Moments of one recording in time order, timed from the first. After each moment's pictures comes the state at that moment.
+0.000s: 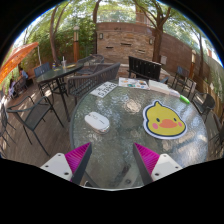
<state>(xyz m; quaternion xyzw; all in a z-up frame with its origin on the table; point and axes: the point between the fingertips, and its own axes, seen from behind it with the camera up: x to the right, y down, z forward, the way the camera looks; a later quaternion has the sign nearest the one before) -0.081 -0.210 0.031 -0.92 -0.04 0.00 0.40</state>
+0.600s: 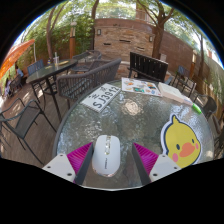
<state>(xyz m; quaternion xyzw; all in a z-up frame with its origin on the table) -0.103 -0.055 -0.017 -0.92 -0.04 -0.03 0.38</state>
